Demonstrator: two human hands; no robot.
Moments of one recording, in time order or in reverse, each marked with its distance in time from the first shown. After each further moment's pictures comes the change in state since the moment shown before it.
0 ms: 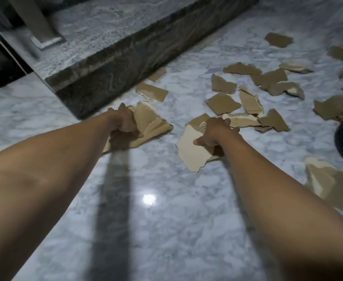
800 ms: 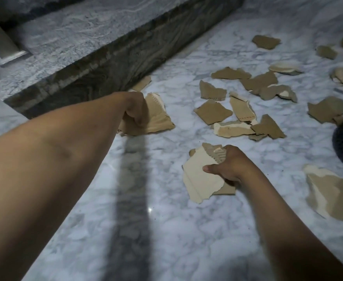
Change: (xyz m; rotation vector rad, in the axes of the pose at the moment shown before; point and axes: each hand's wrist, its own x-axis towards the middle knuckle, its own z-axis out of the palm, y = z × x) left_hand 0.058 0.078 -0.072 0.170 0.027 0.158; right_hand -0.010 0.075 0.034 0.643 0.004 0.030
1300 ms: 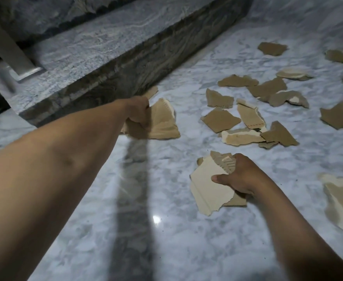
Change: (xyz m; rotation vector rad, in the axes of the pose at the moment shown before) left_hand 0.018 -0.016 -0.001 -0.051 0.153 0.063; right_hand -0.004 0.005 -0.001 0.006 -0.002 -0.021
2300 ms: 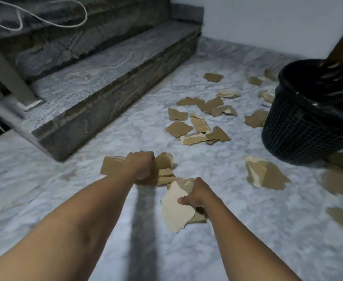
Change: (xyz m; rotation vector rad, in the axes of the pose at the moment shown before) left_hand -0.174 0.107 0.072 0.136 0.079 0.199; right_hand -0.103 0.034 0.039 -0.042 -0.051 0.115
